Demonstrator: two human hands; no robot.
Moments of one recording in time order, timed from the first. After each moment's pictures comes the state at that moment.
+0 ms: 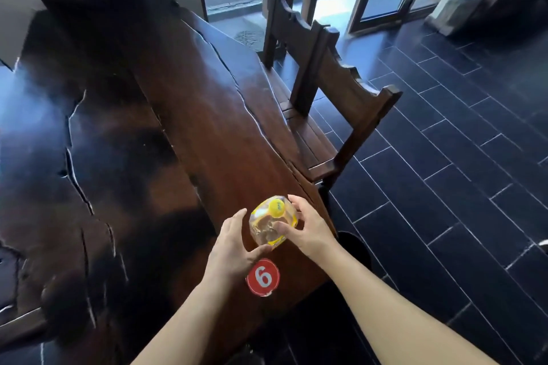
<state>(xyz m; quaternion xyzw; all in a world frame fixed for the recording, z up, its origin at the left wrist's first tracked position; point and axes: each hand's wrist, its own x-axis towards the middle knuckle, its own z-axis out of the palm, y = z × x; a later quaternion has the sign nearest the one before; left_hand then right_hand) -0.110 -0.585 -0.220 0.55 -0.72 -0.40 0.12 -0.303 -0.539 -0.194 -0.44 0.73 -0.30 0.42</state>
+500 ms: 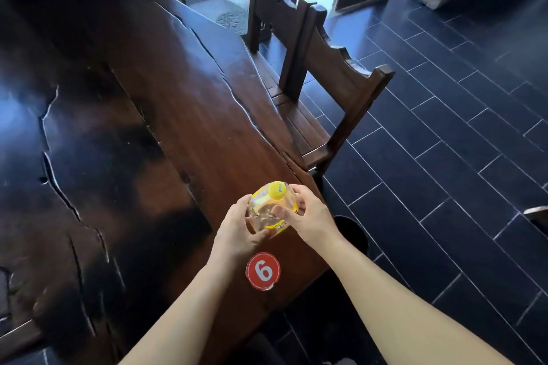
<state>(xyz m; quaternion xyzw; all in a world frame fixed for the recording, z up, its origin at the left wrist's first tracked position) -0.132 -0.609 -0.220 0.50 -0.73 -0.44 0.14 -0.304 -0.545 -0.184 -0.40 0.75 -0.34 0.40</state>
